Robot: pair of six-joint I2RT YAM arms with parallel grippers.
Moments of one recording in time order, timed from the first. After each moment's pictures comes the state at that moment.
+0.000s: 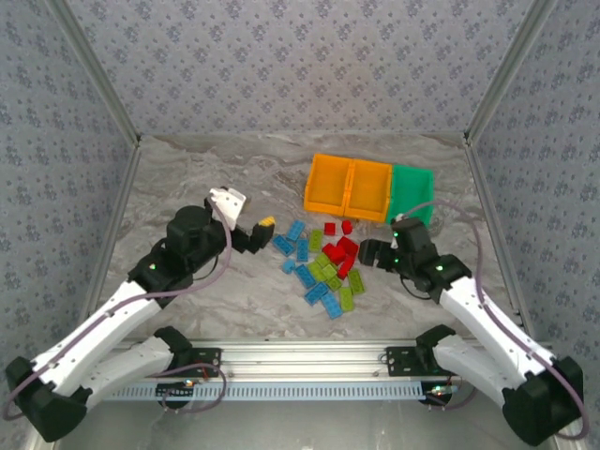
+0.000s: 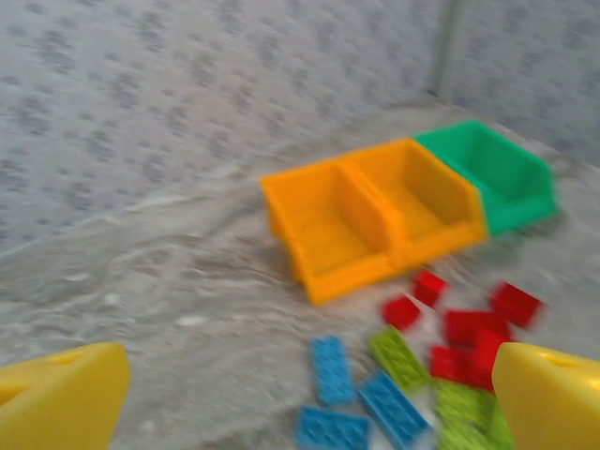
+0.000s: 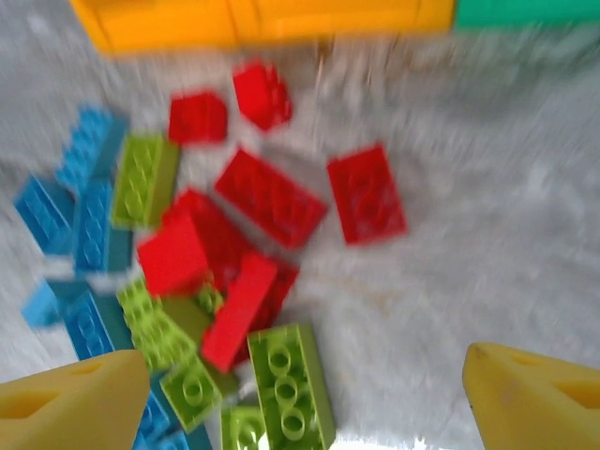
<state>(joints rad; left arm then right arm) -0.73 0.84 0.85 -0.31 -0.07 -0.01 0.48 0.91 0.65 -0.63 0.00 0.58</state>
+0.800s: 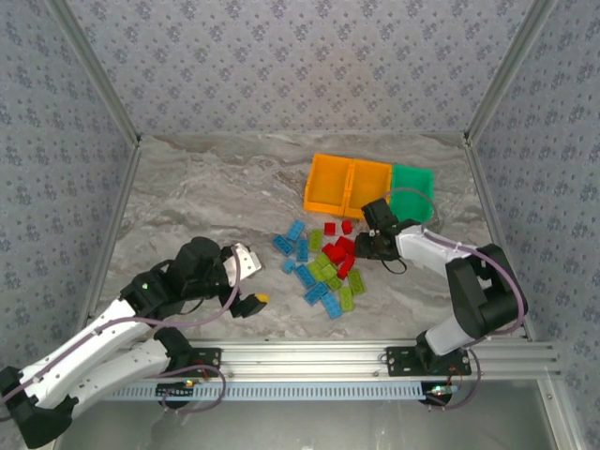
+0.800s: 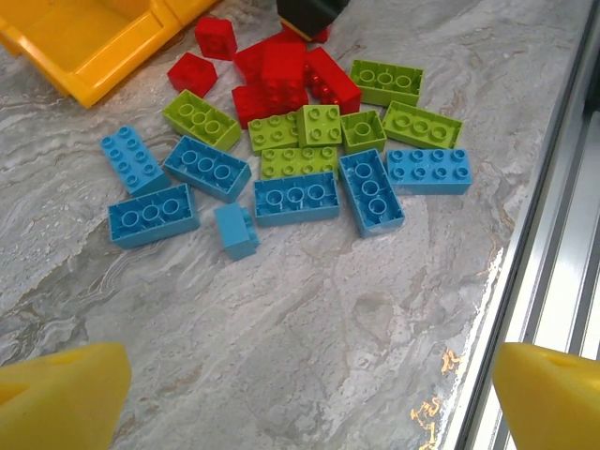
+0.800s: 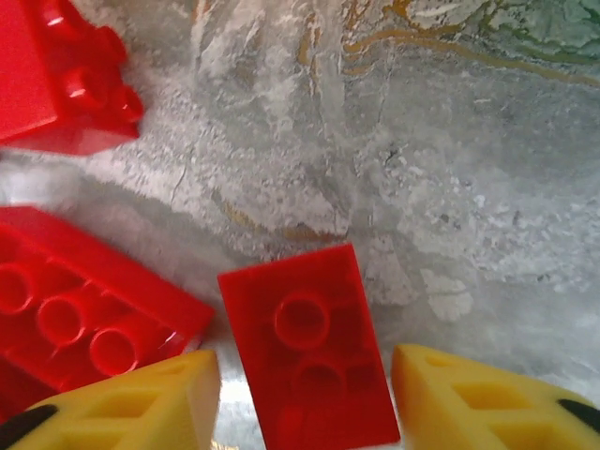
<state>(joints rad) -0.82 0.70 0.70 -0.71 0.20 0.24 0.41 1.54 0.80 -0.45 0.06 0.45</state>
